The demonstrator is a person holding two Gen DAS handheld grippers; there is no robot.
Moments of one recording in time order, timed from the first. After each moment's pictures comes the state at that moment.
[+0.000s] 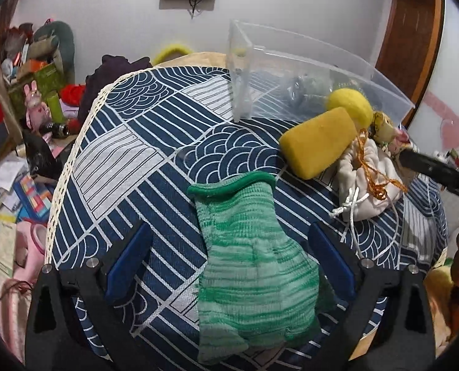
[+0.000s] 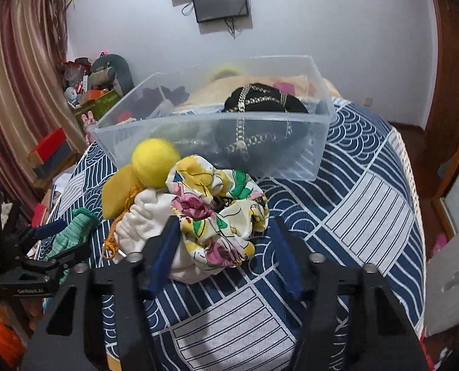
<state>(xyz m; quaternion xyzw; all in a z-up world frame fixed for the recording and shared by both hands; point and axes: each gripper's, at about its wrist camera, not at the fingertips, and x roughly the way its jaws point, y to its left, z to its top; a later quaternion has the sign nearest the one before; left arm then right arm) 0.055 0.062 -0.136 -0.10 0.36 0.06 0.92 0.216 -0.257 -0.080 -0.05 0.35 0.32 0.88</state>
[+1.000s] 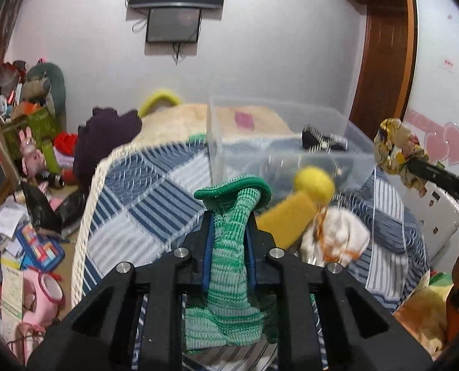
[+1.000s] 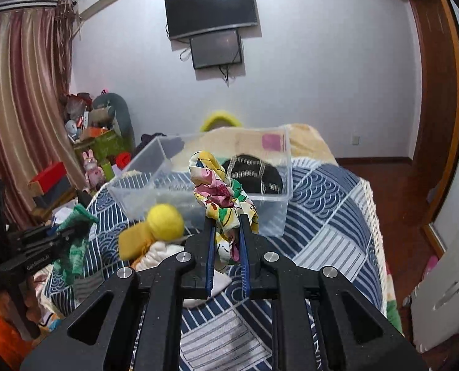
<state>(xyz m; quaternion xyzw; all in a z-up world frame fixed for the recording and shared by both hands) 0.059 0.054 -0.062 -0.07 0.27 0.03 0.96 0.196 -0.295 -0.027 -0.02 0.27 0.31 0.91</state>
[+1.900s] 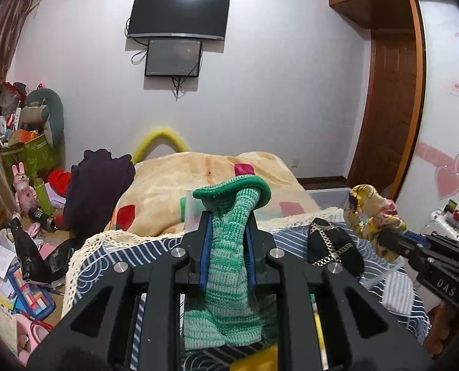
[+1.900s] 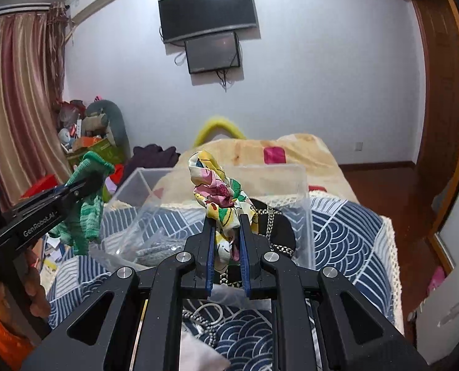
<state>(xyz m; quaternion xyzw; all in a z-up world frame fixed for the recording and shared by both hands) 0.176 0.047 -0.013 -0.06 0.20 0.06 0.98 0.260 -0.245 -0.011 -0.01 0.25 0.30 0.92</state>
